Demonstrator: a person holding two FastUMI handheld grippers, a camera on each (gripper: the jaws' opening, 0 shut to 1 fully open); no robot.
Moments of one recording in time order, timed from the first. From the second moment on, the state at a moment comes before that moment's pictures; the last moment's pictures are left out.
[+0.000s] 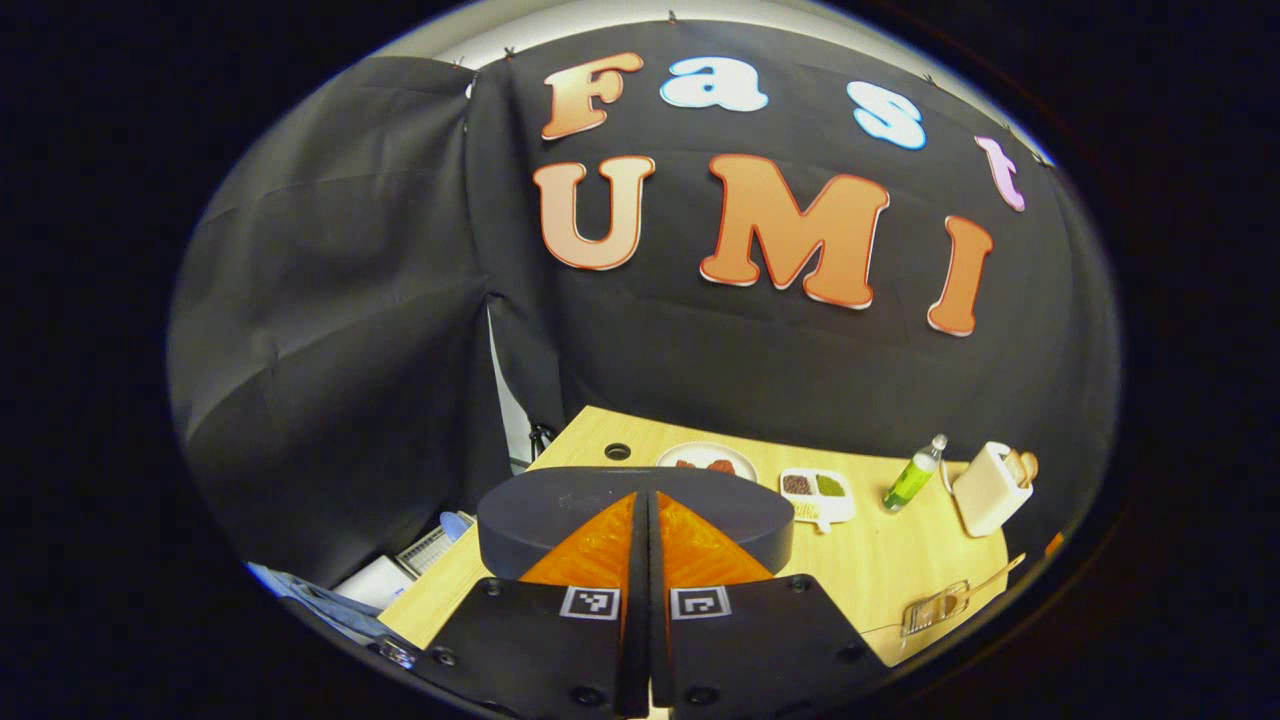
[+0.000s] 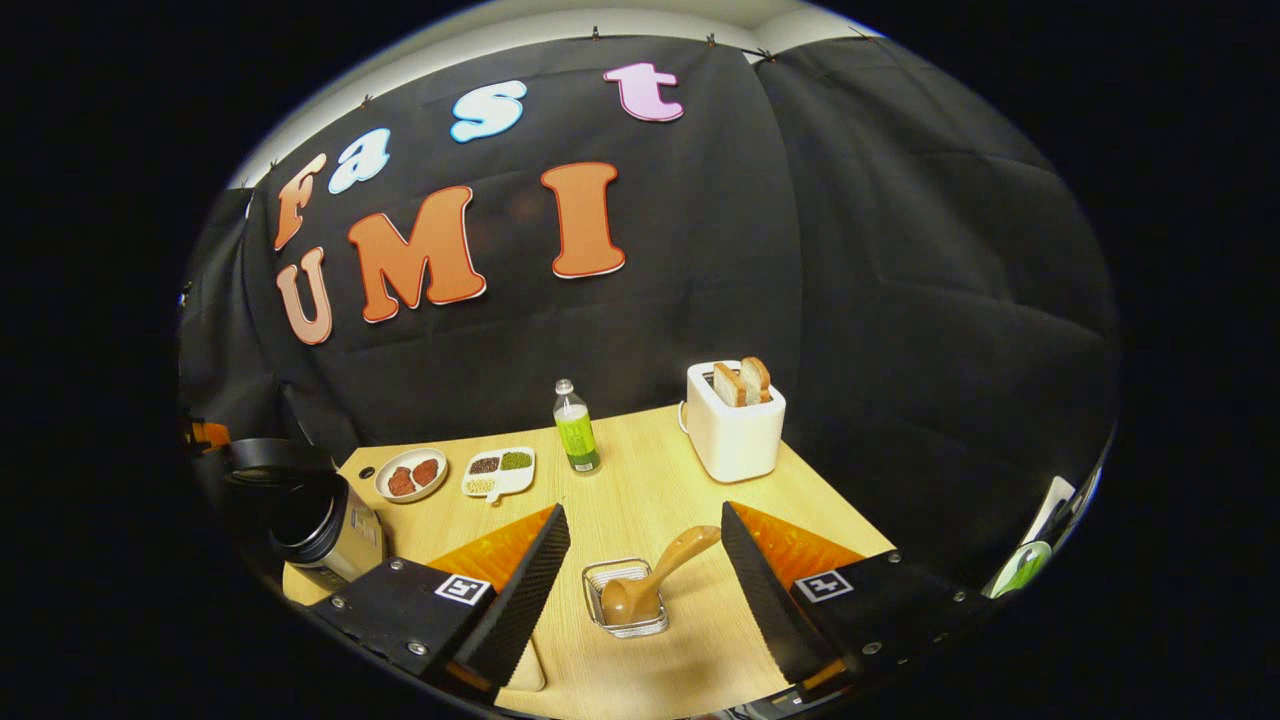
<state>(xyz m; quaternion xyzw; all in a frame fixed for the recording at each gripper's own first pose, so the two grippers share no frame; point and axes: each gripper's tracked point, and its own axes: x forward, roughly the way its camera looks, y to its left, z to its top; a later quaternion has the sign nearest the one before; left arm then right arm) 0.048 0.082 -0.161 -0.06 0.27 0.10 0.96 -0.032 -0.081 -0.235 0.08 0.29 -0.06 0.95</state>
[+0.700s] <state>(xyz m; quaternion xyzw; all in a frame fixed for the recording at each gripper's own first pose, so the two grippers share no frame) -0.011 0.026 -0.085 0.08 0.14 0.08 0.98 -0.028 -0.068 -0.345 0.14 0.42 -0.02 0.90</state>
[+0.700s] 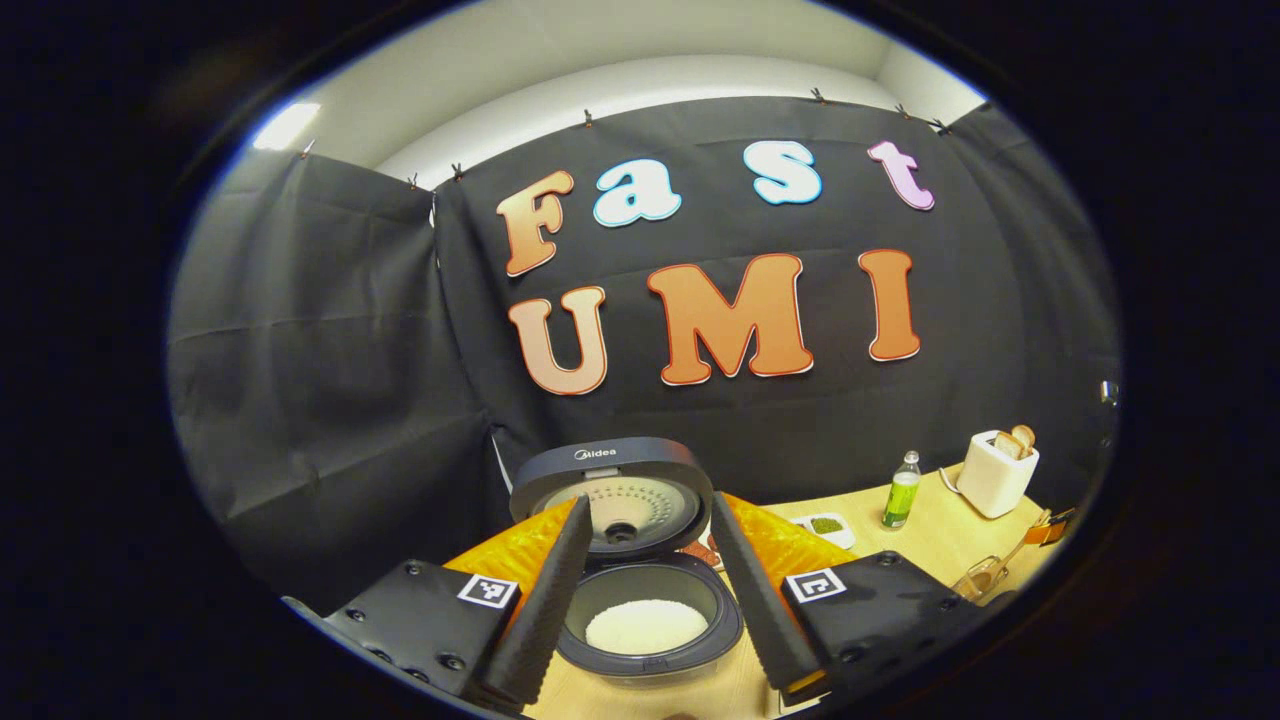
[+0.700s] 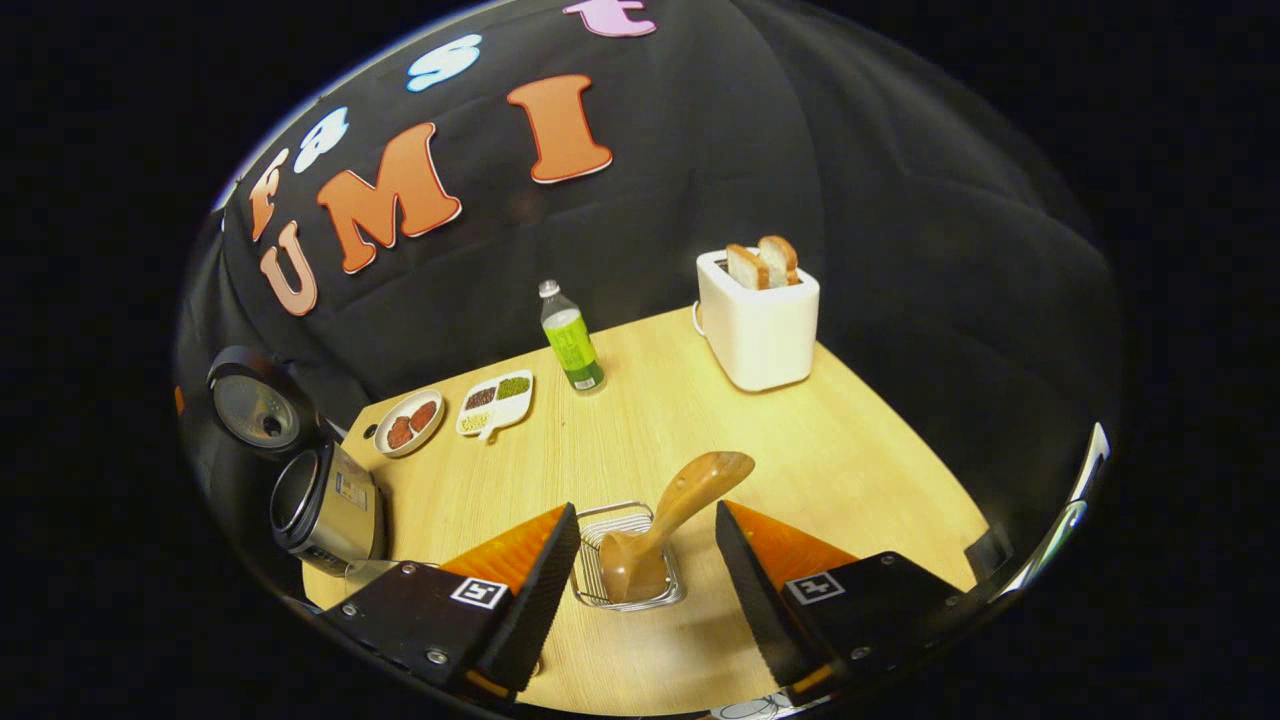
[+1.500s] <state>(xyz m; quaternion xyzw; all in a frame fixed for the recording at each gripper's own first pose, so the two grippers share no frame) -0.064 0.021 -0.093 0.11 0.18 0.14 0.97 -0.004 -0.048 -0.402 0.24 0.45 -0.03 0.86</state>
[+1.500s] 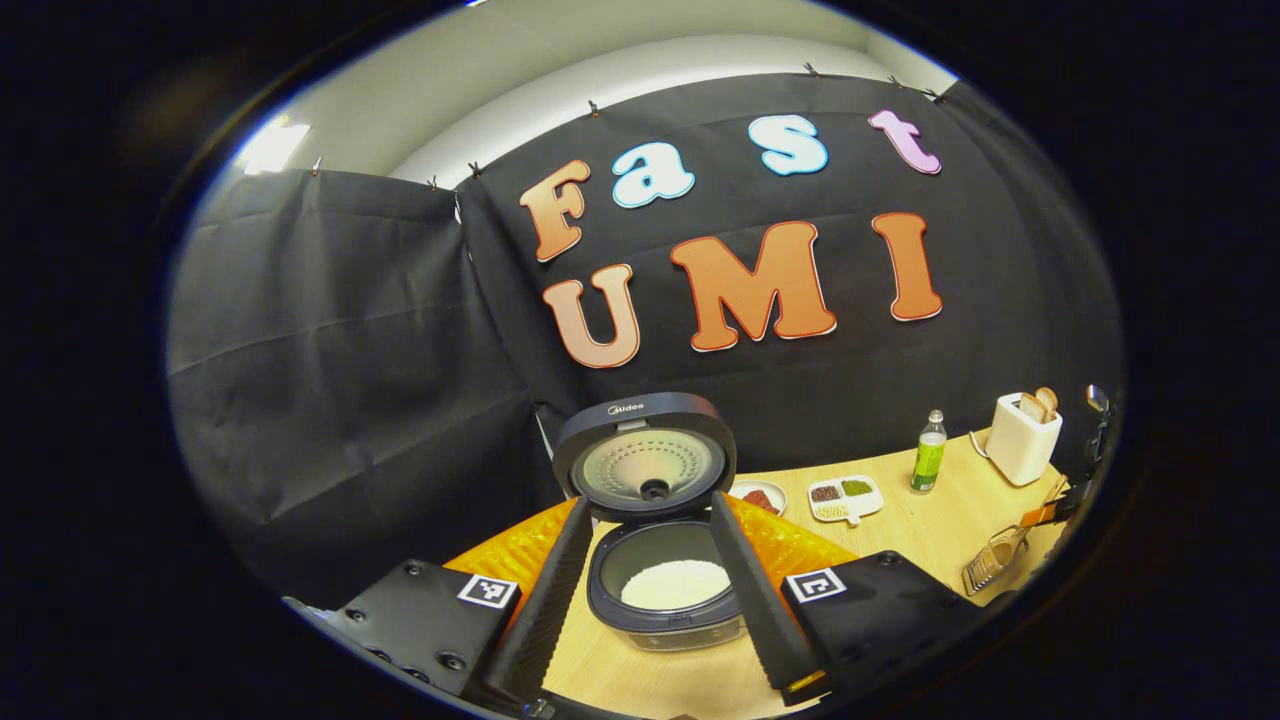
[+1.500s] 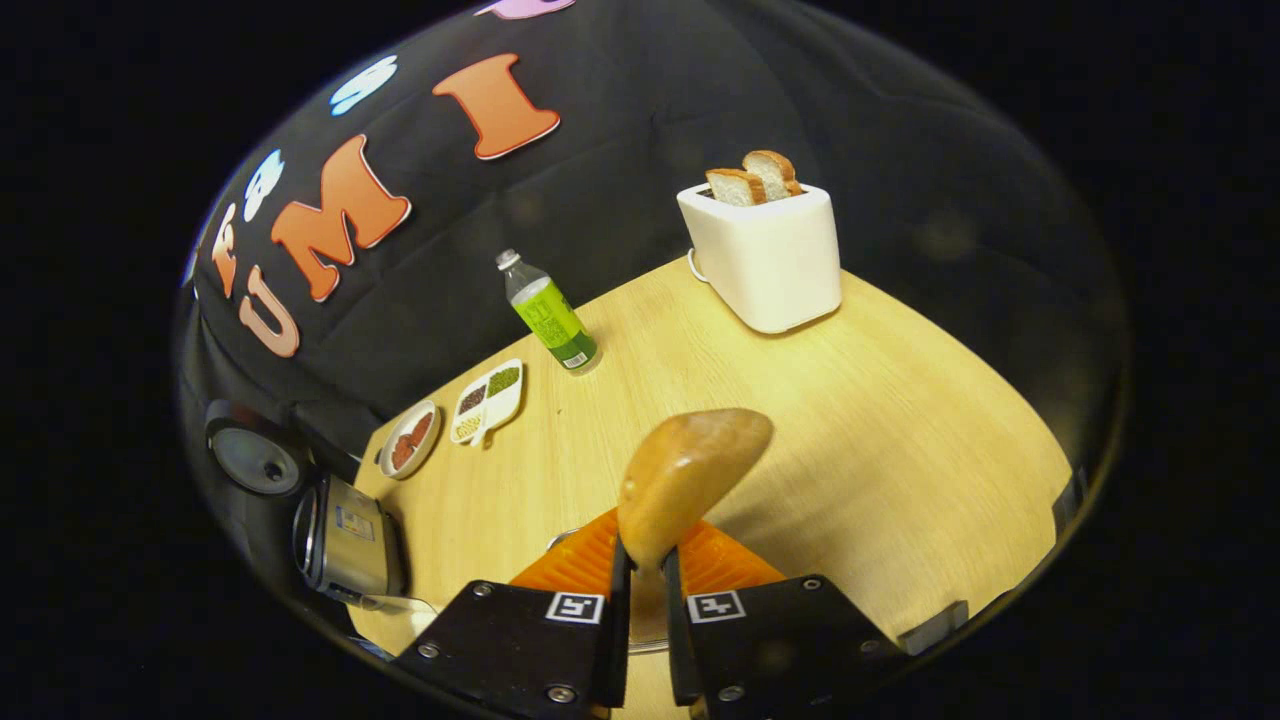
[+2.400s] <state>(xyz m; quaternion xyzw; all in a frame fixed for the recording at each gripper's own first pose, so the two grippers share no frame) -0.008 0.041 -0.111 0.08 0.14 0.06 0.99 -0.025 -0.016 -0.270 0.22 0.36 -0.04 0.91</state>
